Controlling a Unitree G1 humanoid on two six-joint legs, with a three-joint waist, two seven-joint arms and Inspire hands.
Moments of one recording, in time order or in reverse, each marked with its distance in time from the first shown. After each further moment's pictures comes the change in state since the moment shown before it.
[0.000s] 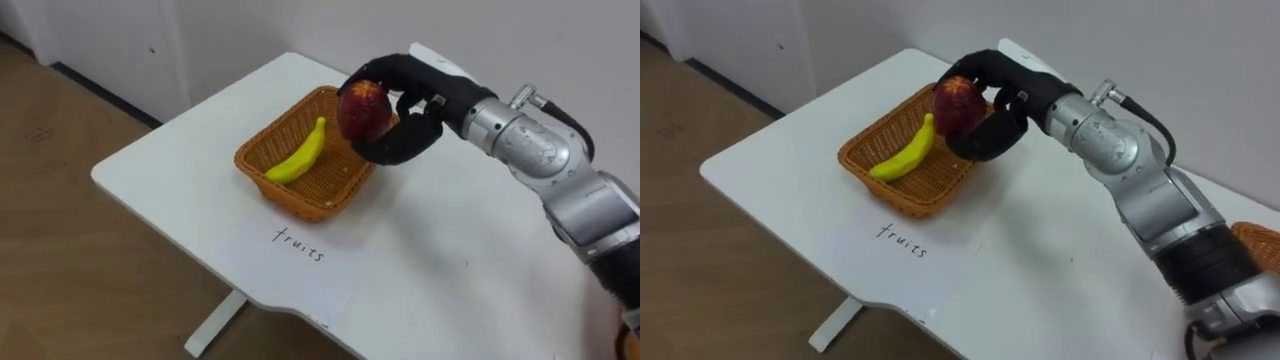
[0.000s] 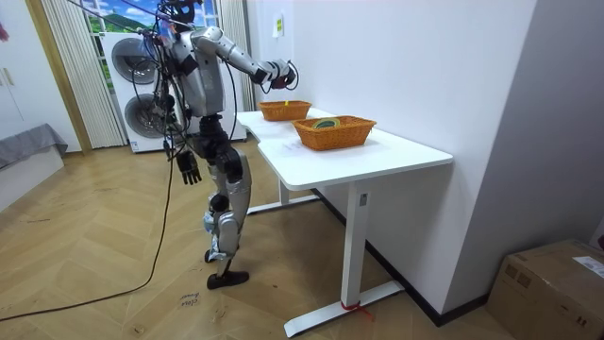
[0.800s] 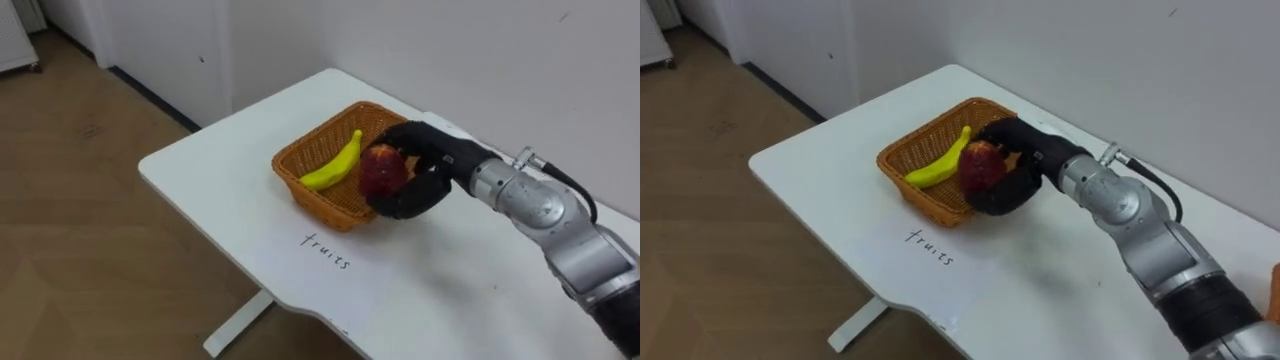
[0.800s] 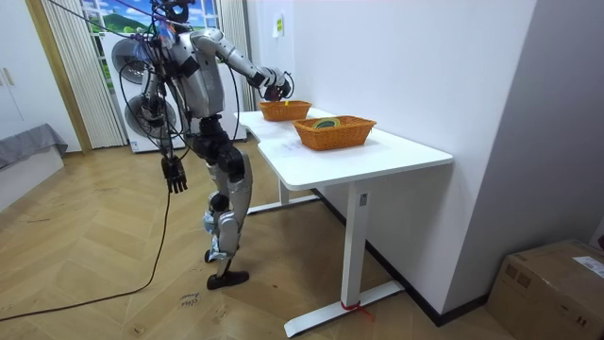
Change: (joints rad) left arm 0.102 -0.010 0.028 -0.092 0.126 0.081 -0.050; right arm 0.182 0.009 -0.036 0.083 -0.037 0.064 0.003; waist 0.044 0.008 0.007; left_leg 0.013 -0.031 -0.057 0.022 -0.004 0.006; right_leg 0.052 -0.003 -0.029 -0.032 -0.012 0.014
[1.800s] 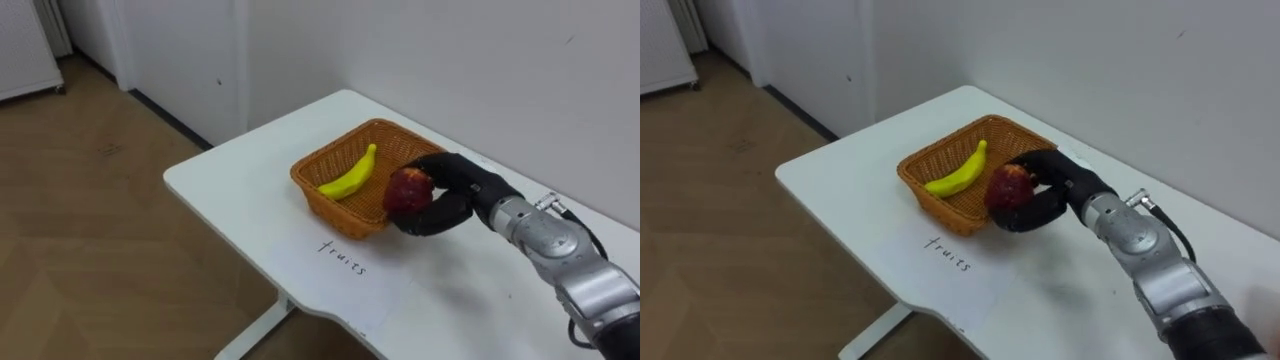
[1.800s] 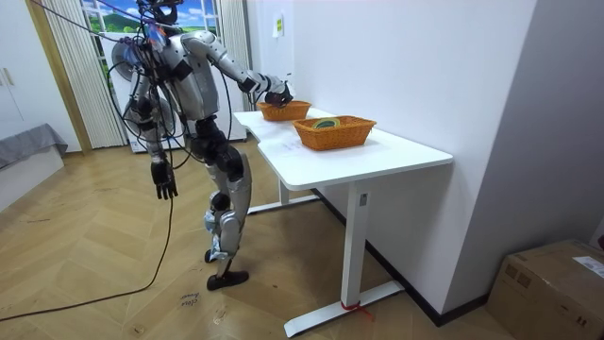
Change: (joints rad) left arm 0.080 0.001 -0.076 -0.003 -0.001 0.007 0.024; right arm 0.101 0.033 -0.048 0.099 0.164 -0.006 -0.083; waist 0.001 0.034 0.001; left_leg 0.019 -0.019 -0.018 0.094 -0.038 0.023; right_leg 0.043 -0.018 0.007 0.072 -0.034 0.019
